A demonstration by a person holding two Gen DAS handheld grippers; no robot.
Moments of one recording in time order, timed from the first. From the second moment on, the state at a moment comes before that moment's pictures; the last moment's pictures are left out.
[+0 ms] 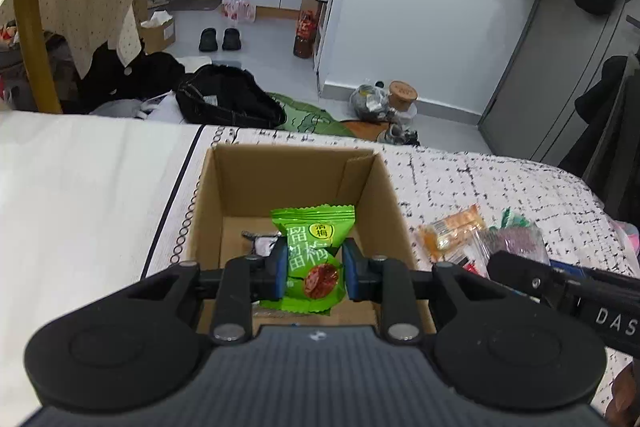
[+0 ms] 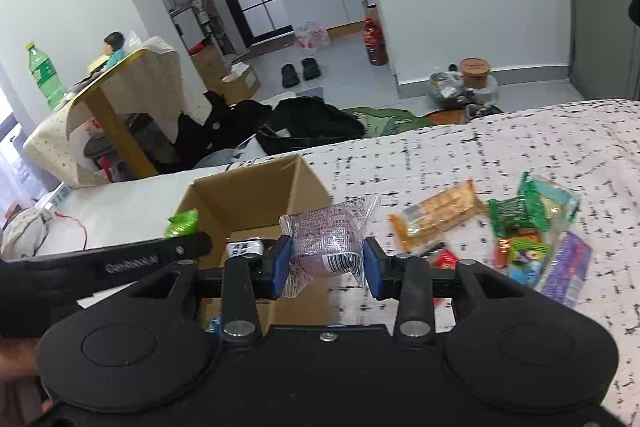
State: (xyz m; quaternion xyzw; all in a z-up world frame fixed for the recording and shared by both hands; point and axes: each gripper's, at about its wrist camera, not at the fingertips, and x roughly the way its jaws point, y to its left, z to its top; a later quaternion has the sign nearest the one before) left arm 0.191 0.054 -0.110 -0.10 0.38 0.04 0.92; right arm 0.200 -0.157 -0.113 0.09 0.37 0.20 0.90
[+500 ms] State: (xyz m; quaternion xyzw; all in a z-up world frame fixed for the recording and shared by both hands) left arm 0.185 0.066 -0.122 -0.10 0.39 0.07 0.91; right arm 0.203 -0.117 -0.122 0.08 0.38 0.24 0.89
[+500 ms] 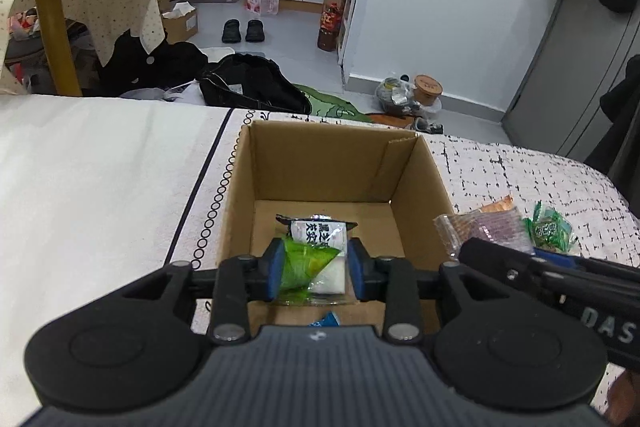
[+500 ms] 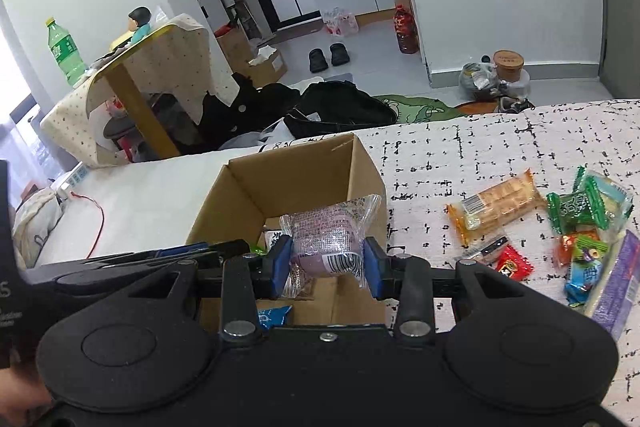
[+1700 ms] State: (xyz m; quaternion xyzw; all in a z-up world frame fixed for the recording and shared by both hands) left arm 0.152 0.031 -0.102 -0.09 0.38 0.06 0.92; right arm 0.184 -0.189 -0.114 0.07 0.39 0.18 0.90
